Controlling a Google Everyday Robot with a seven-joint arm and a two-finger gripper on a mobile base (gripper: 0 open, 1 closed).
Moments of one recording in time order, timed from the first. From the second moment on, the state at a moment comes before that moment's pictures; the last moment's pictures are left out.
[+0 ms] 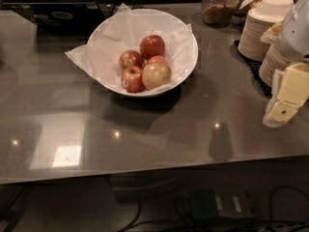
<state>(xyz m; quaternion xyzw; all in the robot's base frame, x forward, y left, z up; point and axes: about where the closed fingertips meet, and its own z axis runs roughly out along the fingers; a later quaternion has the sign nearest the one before) 0.438 -0.217 0.976 -0.60 0.78 -0.03 0.16</state>
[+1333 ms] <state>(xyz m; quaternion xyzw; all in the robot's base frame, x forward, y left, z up) 0.508 -0.163 0.968 -0.61 0.73 0.09 0.28</state>
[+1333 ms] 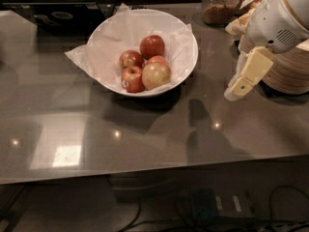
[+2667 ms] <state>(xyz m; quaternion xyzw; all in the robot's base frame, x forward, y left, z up) 0.541 -0.099 0.969 -0.64 0.67 0.13 0.34</state>
